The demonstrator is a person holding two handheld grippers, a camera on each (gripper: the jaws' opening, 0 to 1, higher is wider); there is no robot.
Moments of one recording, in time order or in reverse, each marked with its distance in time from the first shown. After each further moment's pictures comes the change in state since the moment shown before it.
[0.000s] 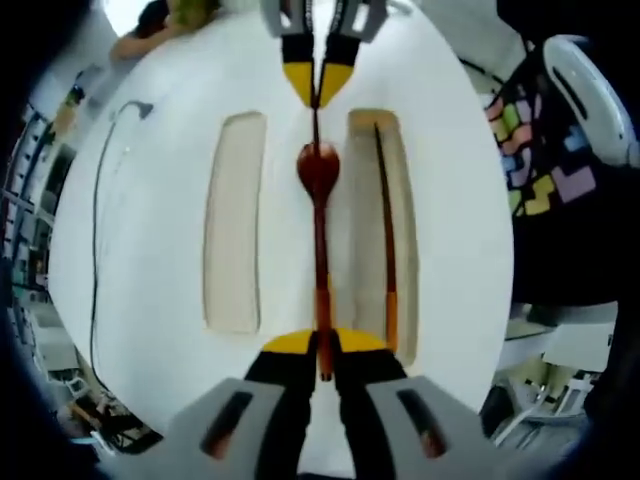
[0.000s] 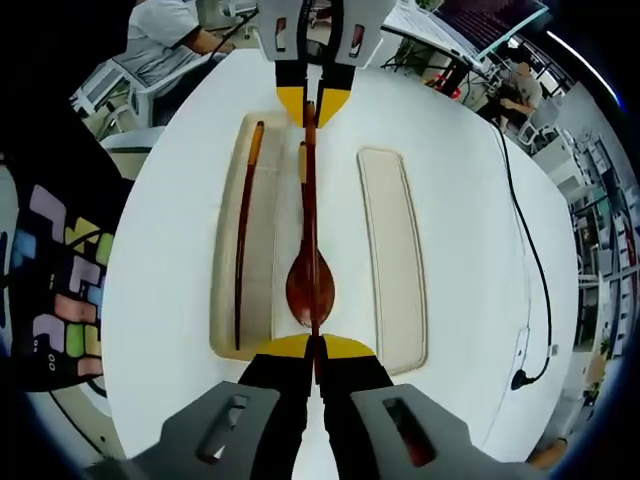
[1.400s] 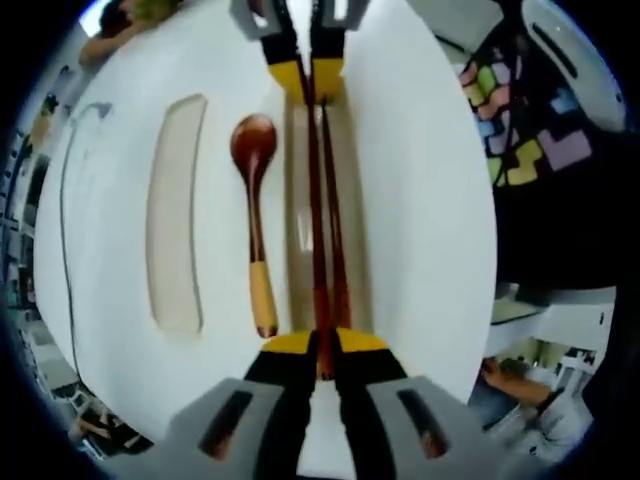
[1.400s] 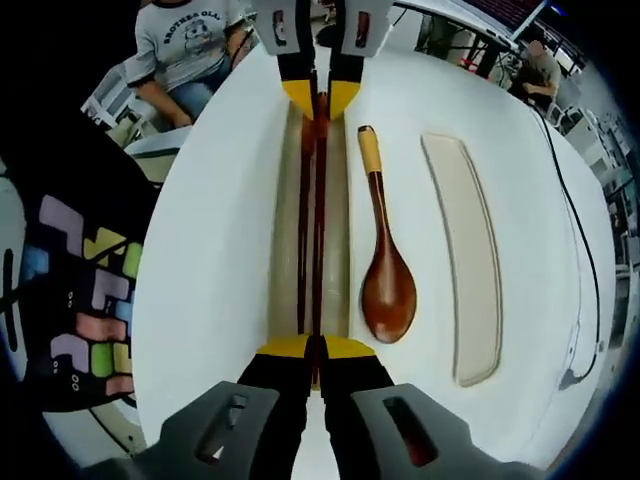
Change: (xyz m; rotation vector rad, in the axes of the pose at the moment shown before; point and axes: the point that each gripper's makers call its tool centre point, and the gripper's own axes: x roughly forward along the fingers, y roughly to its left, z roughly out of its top) left arm 0.022 -0.036 -0.016 0.055 0.074 -0.081; right arm 0.032 0.049 0.002 0.028 0.011 0.161
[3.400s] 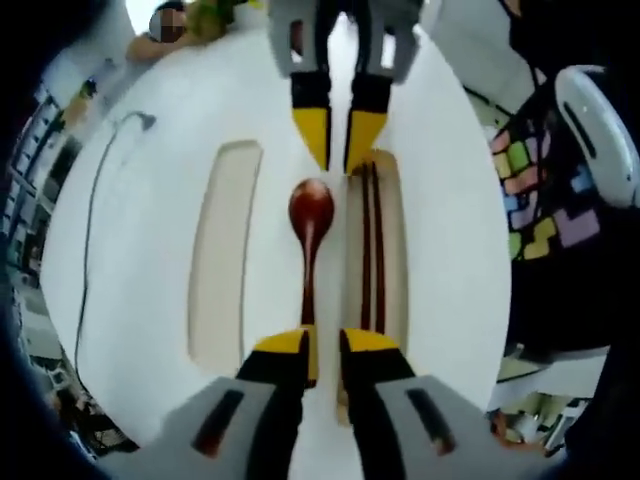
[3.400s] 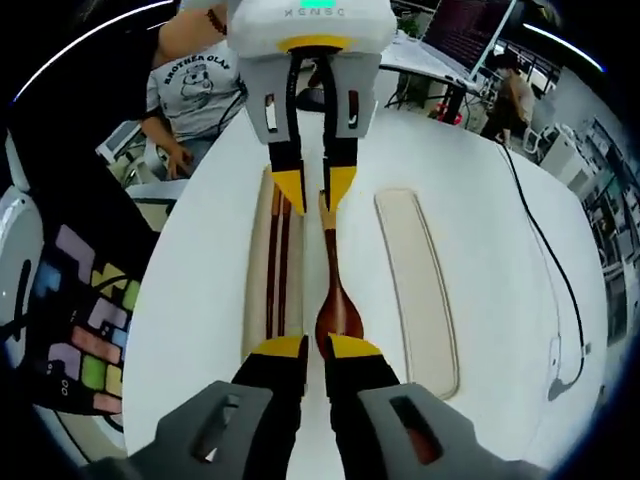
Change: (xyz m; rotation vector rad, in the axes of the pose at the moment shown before) left arm -0.014 0.036 0.050 -0.120 -0.206 0.076; right arm -0.036 -0.026 0.027 0.022 -0.262 -0.074
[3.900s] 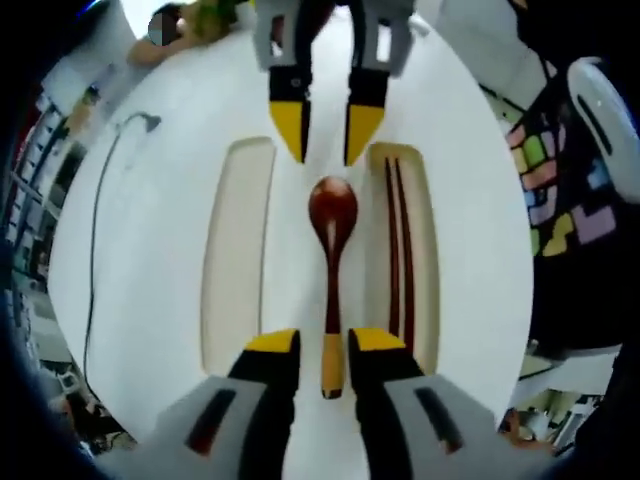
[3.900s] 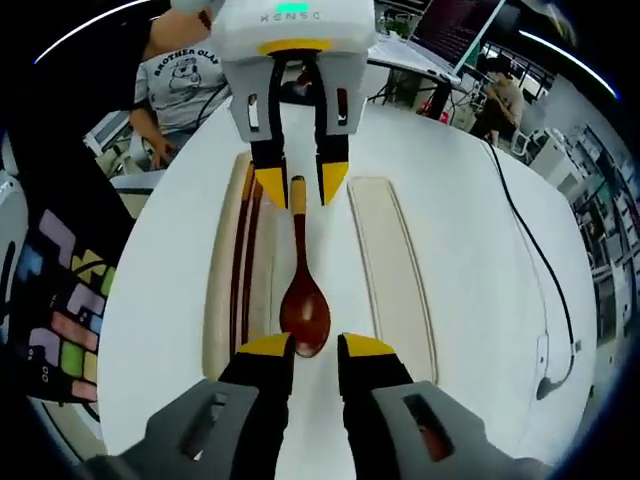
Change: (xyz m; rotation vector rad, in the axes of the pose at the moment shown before) left arm 0.015 0.016 -0.003 0.022 0.030 0.038; right arm 0.009 -0.024 -0.019 -0.034 0.035 -0.055
